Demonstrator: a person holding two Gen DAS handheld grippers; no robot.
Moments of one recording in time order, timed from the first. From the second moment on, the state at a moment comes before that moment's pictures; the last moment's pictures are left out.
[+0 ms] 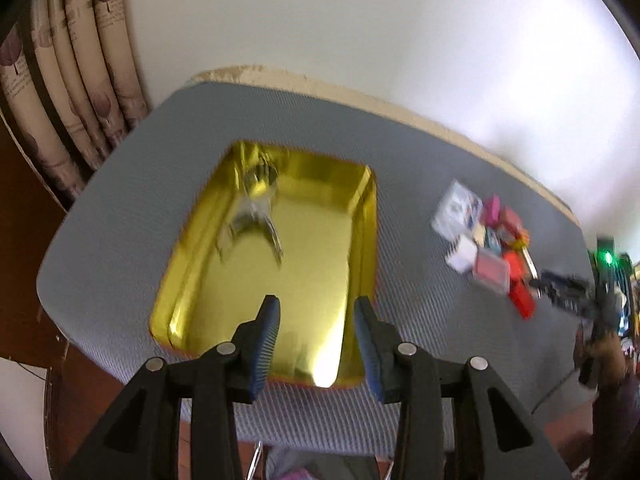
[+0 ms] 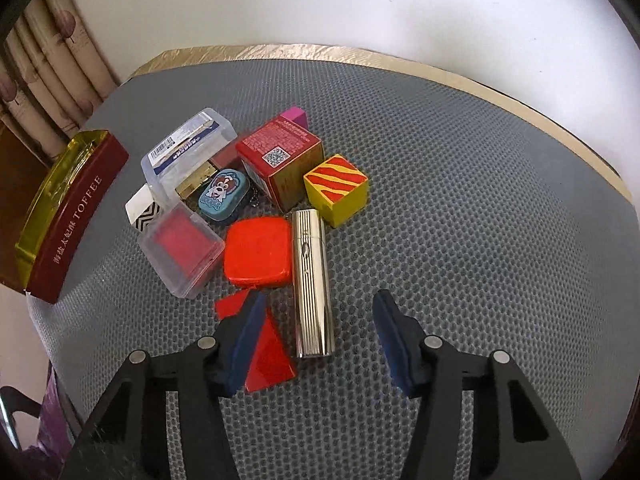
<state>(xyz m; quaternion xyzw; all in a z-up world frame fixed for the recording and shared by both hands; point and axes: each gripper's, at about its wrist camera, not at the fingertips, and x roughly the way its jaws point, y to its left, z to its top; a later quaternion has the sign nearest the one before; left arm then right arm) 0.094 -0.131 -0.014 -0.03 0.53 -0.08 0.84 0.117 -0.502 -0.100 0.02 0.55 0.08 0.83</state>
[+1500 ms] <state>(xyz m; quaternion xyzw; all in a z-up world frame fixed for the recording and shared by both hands) 0.052 -0.058 -0.039 -0.03 0.46 0.06 0.89 0.244 -0.165 -0.094 0.11 0.59 0.23 0.77</state>
